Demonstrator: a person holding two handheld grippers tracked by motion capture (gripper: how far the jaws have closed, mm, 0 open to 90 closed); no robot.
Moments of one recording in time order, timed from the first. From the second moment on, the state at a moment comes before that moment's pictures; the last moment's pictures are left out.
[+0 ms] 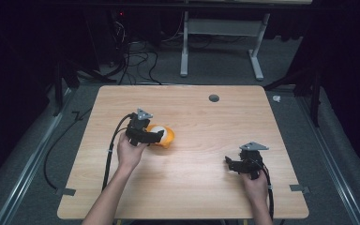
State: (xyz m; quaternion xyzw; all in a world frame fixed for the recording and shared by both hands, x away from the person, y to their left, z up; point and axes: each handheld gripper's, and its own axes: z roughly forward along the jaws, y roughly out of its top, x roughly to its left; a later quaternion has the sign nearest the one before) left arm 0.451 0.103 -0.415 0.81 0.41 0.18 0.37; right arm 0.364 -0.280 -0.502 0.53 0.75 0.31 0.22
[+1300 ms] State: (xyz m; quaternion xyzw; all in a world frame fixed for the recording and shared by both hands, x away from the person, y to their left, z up) left arm 0.417 0.145 -0.402 0.79 0.43 0.18 0.40; right arm 0.364 -0.279 -0.503 0.53 0.76 0.31 0.23
